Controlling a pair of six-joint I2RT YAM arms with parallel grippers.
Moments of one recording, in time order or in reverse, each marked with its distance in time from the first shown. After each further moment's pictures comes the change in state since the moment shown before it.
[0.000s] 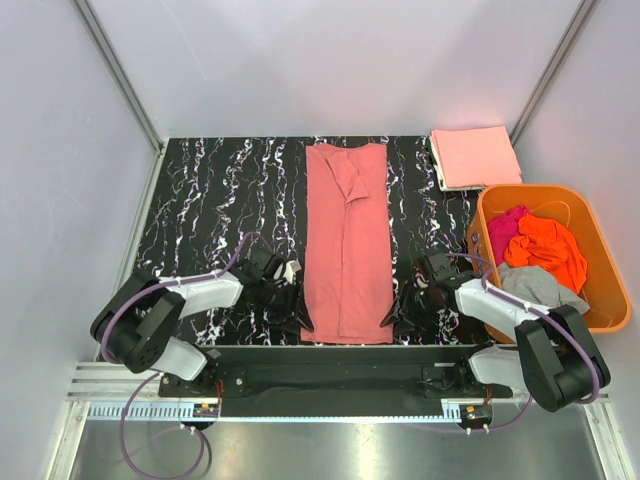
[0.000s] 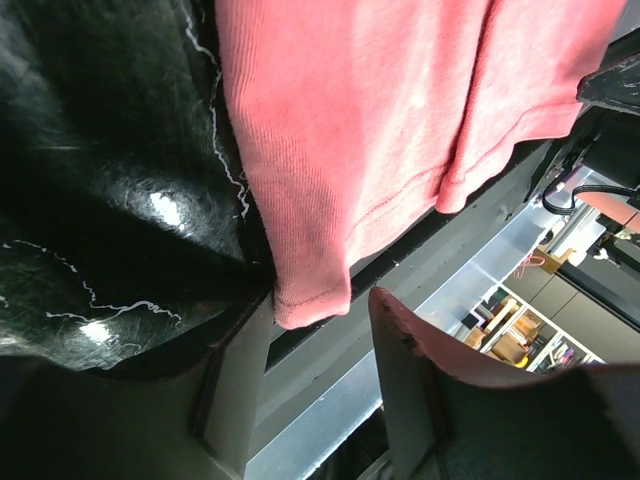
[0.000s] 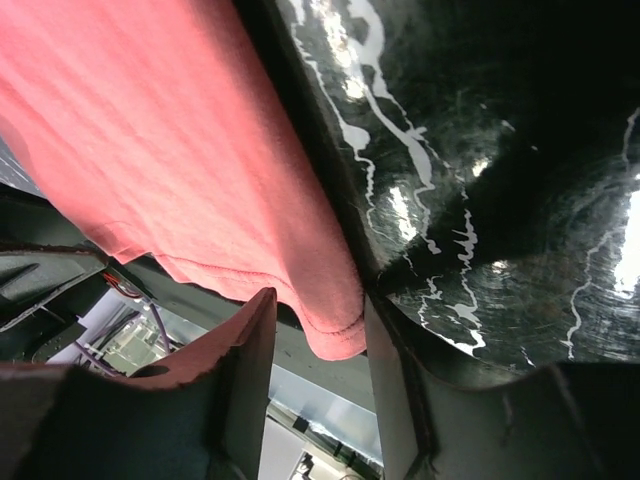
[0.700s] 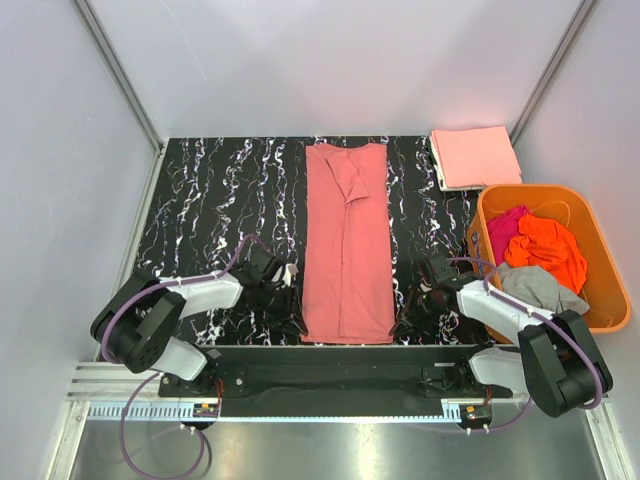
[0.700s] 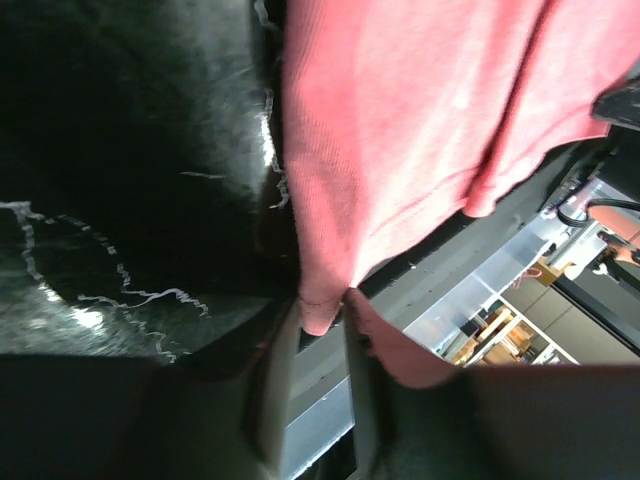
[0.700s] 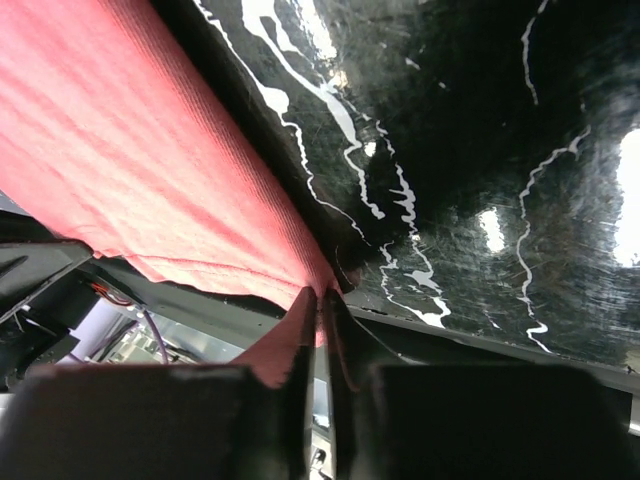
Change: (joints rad) left arm -0.001 0.000 -0.013 -0.022 -0.029 -0.024; right arm 0.000 -0.029 -0.003 -0.090 0.034 0.030
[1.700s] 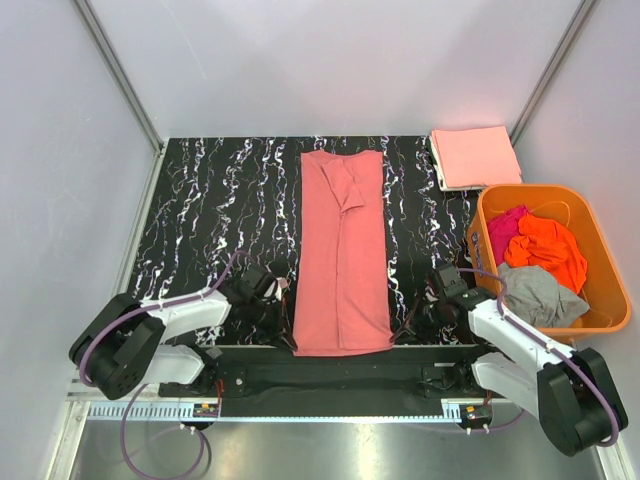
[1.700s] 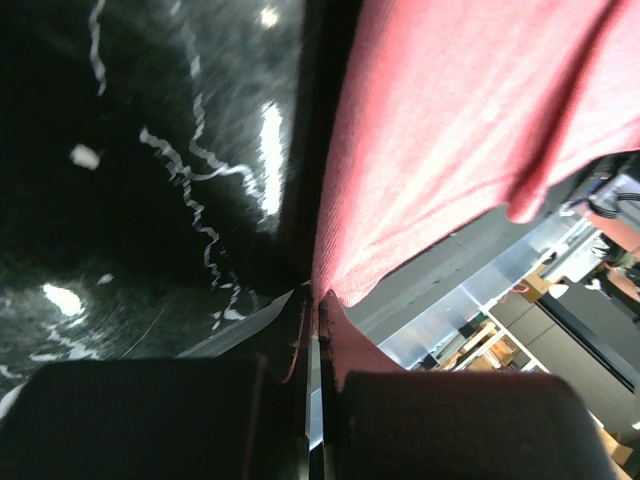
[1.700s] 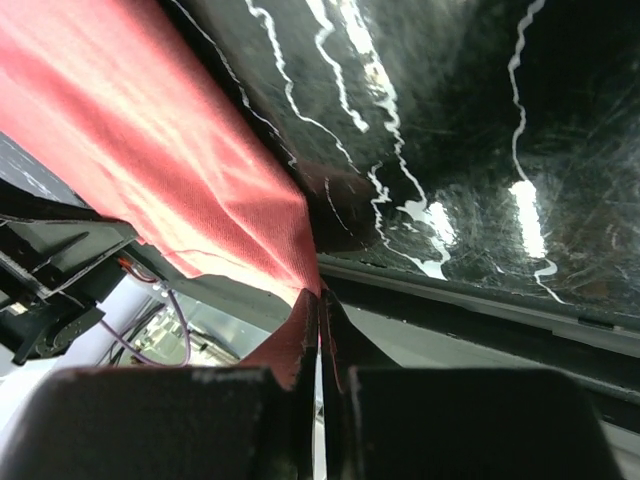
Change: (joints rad) left arm -0.032 -0.170 -0.130 -0.039 -0.035 -0.097; right arm 0.000 -0.210 -0.085 -0.044 -0.047 0.075
